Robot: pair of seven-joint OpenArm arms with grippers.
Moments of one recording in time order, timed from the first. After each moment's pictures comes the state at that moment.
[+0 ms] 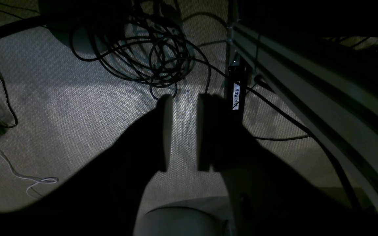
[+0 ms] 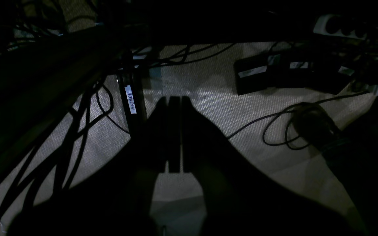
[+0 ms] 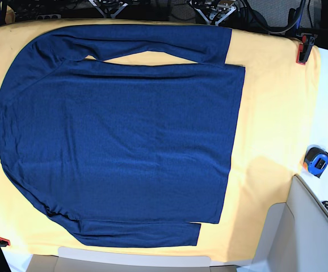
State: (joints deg) left arm 4.0 0.1 0.6 9.0 3.0 0.6 -1.3; right arm -5.7 -0.4 2.4 10.7 0.4 -2.3 1.8
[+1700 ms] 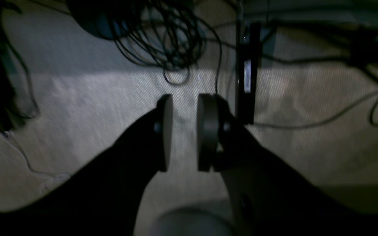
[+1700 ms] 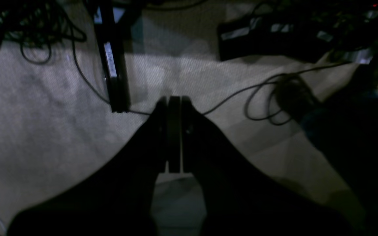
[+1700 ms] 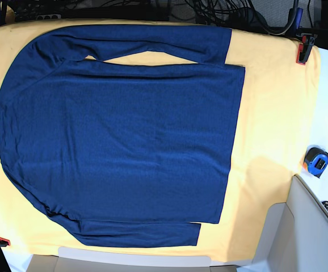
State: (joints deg) left arm 41.8 -6.0 1.1 62.3 2.4 0.3 6.2; right arm -40.7 3.3 1.7 48.9 0.3 -2.2 1.0
